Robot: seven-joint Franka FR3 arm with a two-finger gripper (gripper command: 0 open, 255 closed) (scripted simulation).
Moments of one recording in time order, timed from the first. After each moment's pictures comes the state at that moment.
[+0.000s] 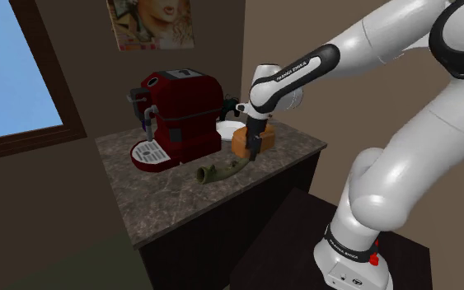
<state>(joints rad) 0.12 -0.36 -0.37 -2.61 0.03 2.30 -1.00</state>
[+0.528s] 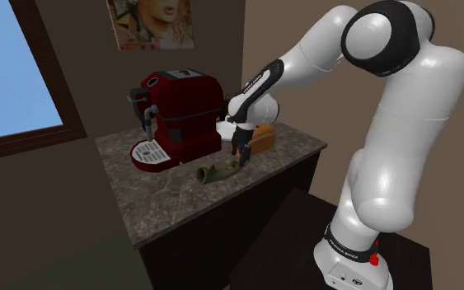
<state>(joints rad) 0.23 0.02 -0.48 -2.45 0.34 2.48 -1.51</state>
